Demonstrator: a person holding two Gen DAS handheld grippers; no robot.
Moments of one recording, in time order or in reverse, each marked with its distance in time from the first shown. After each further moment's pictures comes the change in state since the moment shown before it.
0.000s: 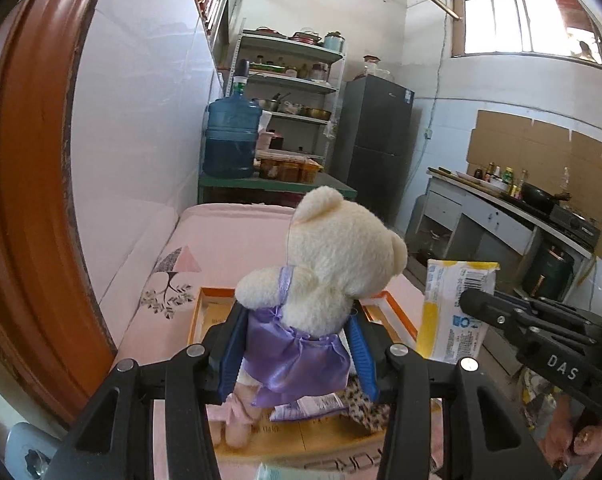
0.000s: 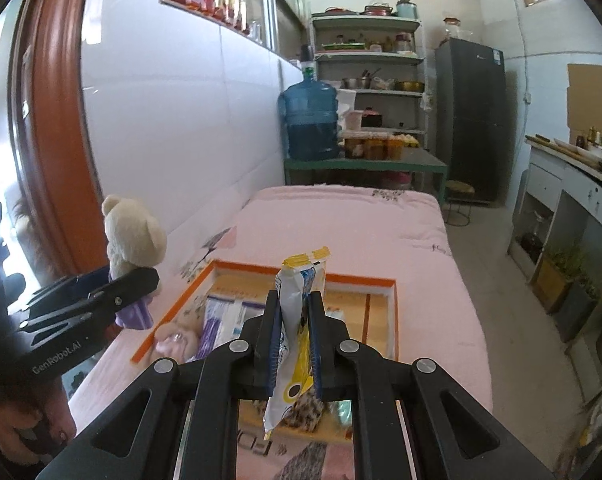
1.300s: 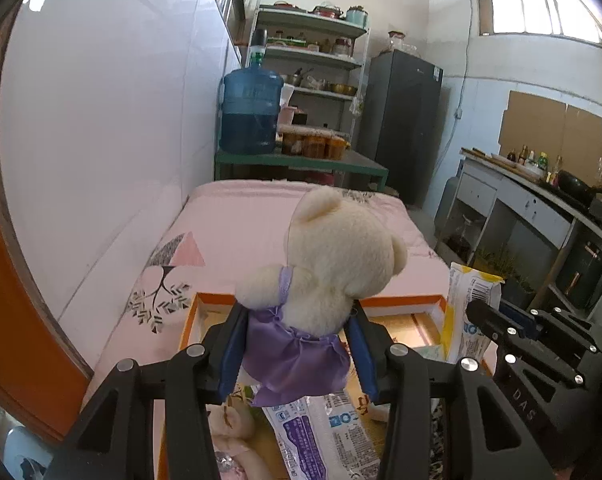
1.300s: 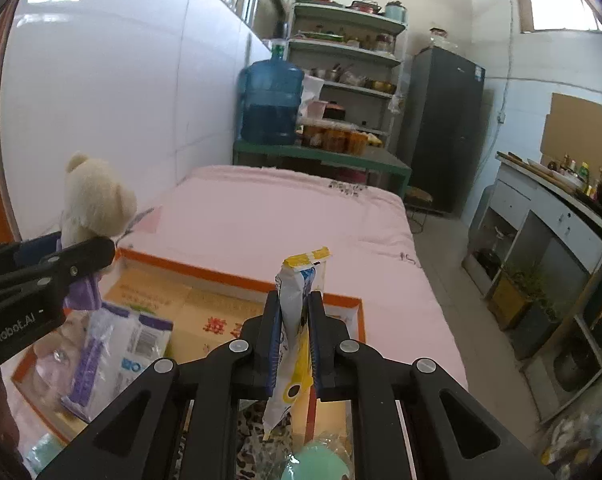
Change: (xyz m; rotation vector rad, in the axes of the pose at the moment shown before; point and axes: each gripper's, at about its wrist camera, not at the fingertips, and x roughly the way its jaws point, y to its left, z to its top) left arm 0.110 0.004 0.007 -0.011 0.081 0.097; right arm 0.128 -0.019 -0.001 -0.103 0.047 -0.216
